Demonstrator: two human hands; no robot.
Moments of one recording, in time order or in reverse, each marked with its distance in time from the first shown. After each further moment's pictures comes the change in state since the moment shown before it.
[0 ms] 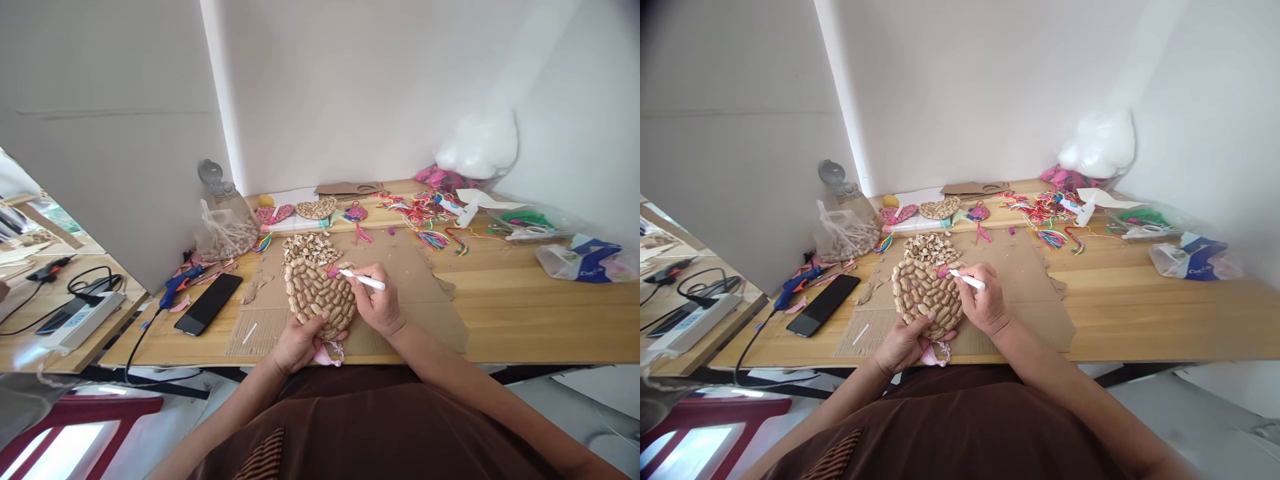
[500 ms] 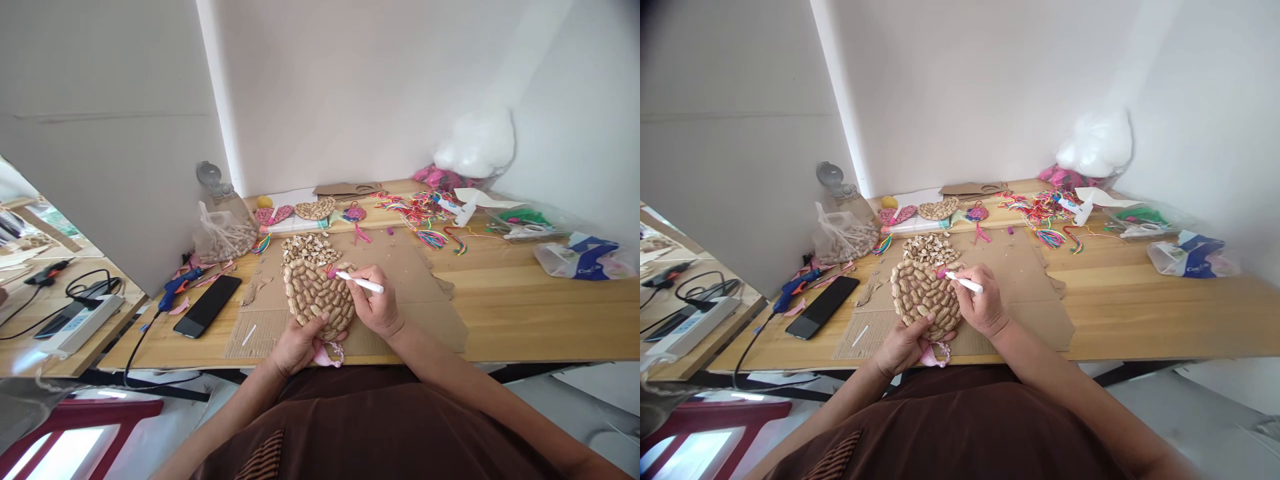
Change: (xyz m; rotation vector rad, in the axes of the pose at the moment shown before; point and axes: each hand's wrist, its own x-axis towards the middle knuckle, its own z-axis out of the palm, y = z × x) left_hand -0.001 -0.001 0.000 0.019 -0.006 0.004; right_hand 0.000 -0.001 -0.001 0.008 -0.006 0.014
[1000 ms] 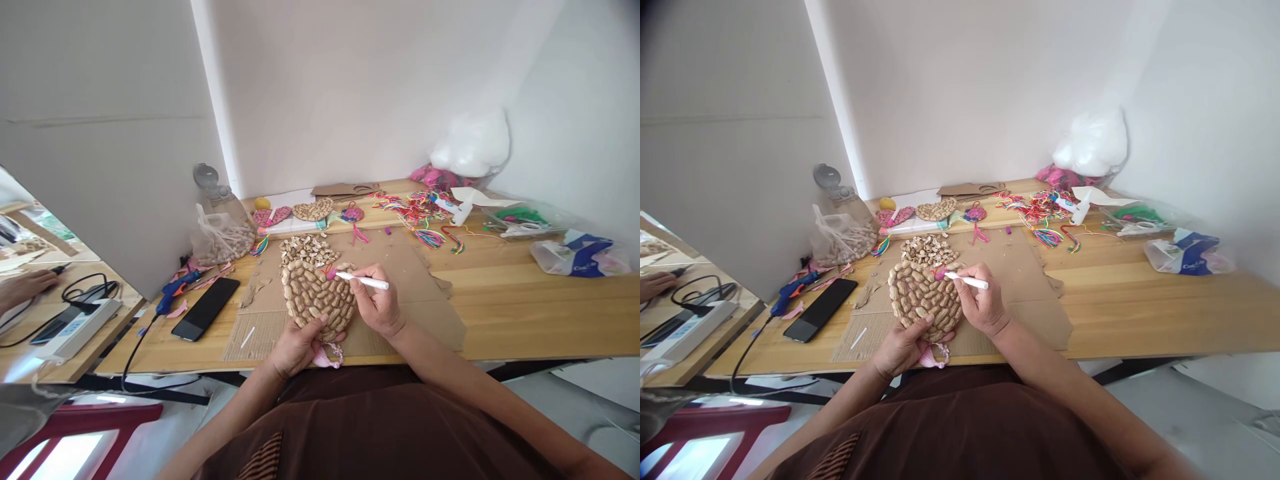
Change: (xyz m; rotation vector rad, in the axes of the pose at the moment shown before) left_hand -0.001 0.002 0.000 0.011 0.006 -0.002; right_hand 0.001 -0.003 -0.005 0.116 0.017 0.103
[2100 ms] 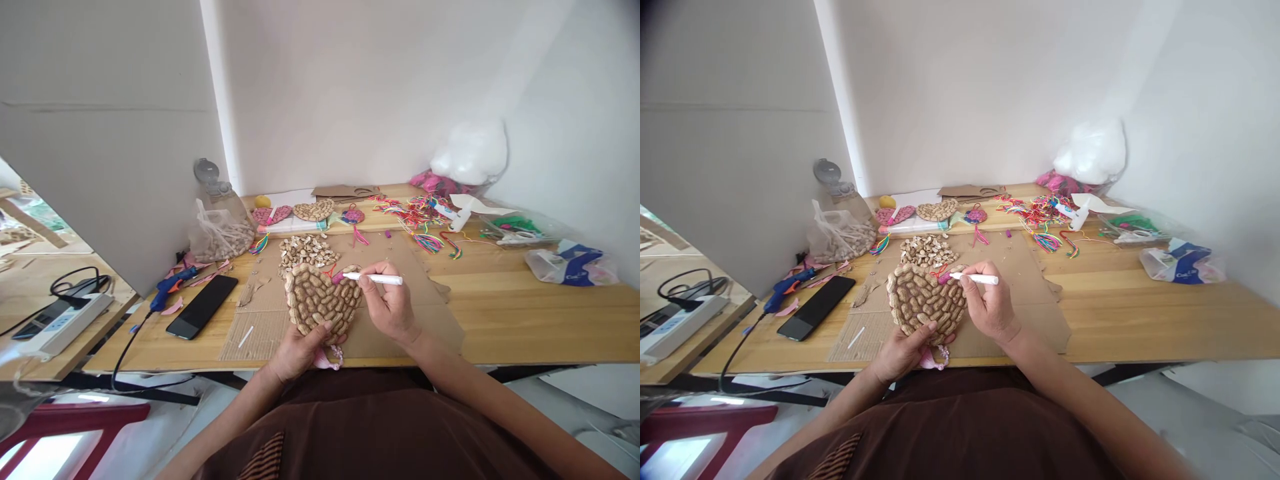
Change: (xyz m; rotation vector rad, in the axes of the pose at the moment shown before) left_hand -0.002 -0.013 -0.005 0.091 -0.056 0.092; right_hand 0.013 -0.025 -0.018 -0.018 -0.051 0.104
